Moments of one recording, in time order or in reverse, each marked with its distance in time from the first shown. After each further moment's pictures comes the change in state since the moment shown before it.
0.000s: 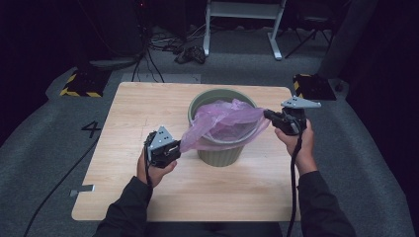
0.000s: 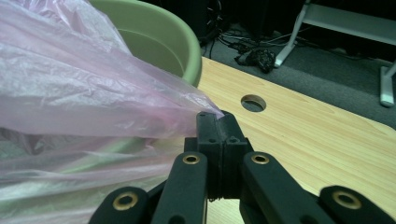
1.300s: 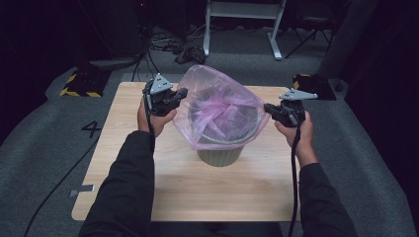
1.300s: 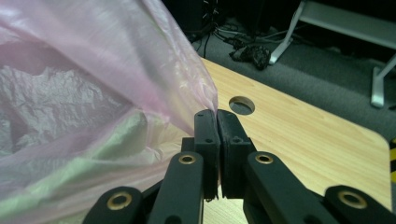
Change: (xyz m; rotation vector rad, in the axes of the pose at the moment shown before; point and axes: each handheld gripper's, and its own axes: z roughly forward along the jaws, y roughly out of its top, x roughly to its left) left arm 0.086 0.099 0.035 -0.043 0.177 -0.023; right arm -0.019 0.012 0.019 0.035 -0.019 -0.019
